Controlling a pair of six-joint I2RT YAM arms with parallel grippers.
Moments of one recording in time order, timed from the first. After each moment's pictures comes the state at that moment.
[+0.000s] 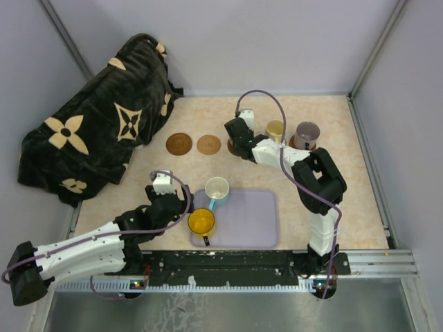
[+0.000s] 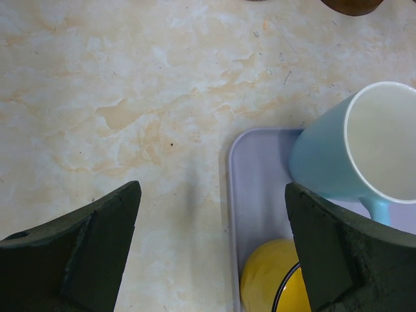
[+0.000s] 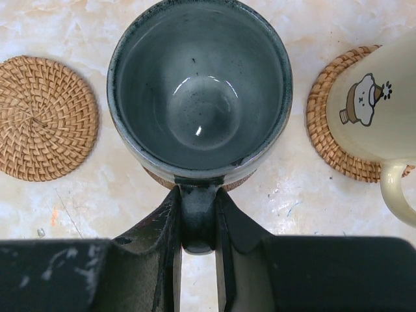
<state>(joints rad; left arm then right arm) -1.05 0.78 0.42 -0.27 -0.77 -0.69 0.64 1.93 1.35 -0.22 0.47 0.44</state>
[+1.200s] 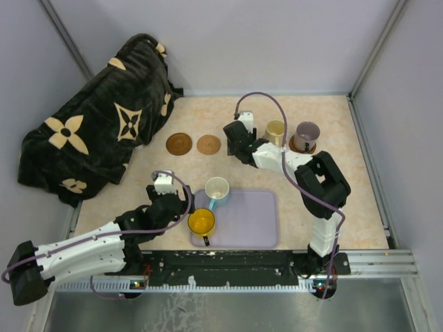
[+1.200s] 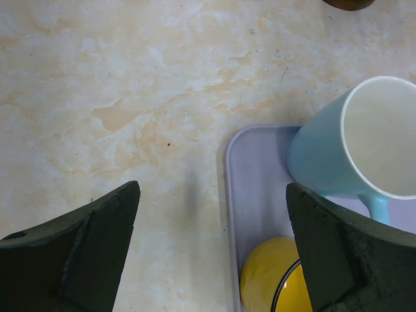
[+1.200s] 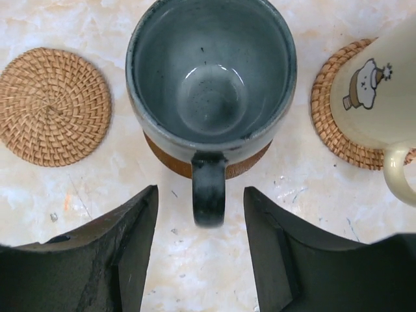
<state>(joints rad) -1.05 0.78 0.41 -0.27 -0.76 -0.68 0.67 1.90 1.31 -0.18 0.49 0.46</state>
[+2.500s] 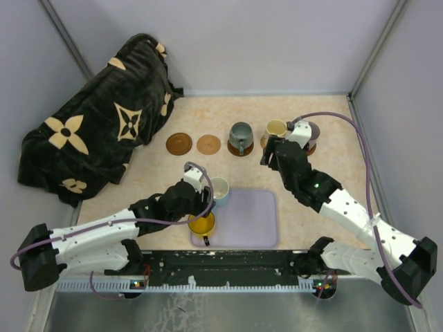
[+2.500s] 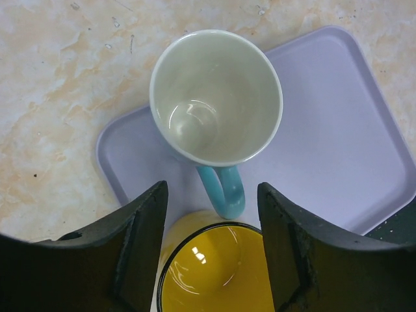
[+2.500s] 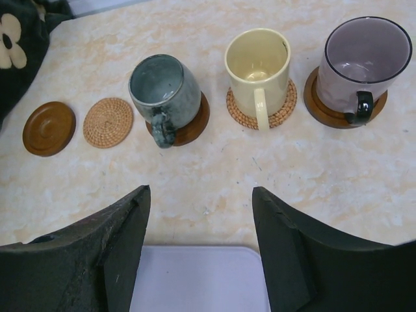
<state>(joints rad) -1.05 1.00 0.57 -0.16 -0.33 -0.48 0.72 1.00 0.90 -0.32 0.61 0.51</state>
